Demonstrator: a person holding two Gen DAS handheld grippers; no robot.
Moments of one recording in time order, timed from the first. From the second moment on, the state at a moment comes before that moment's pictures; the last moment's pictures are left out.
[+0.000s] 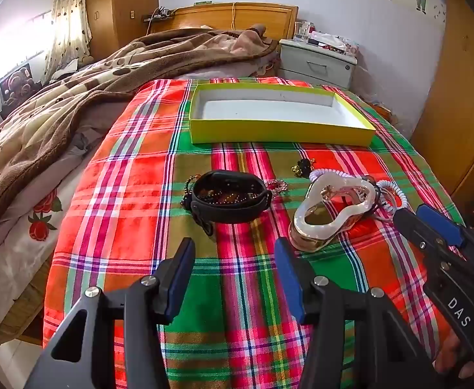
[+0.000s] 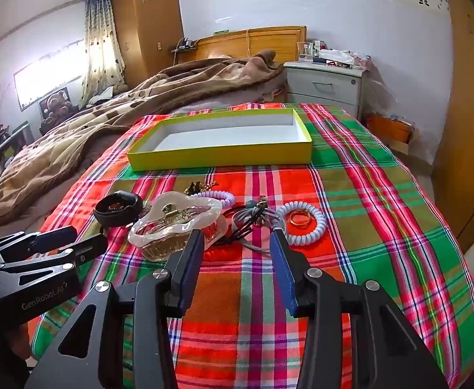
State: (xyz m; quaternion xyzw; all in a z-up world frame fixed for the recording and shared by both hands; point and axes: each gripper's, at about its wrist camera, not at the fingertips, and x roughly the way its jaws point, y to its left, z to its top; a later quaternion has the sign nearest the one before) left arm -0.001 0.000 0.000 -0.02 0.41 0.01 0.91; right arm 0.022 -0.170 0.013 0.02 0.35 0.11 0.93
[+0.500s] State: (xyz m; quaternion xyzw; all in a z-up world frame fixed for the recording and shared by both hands) left arm 0.002 0.005 0.003 -0.03 0.41 0.01 0.91; right arm 0.021 -0.162 0.012 0.00 0.35 0.10 0.93
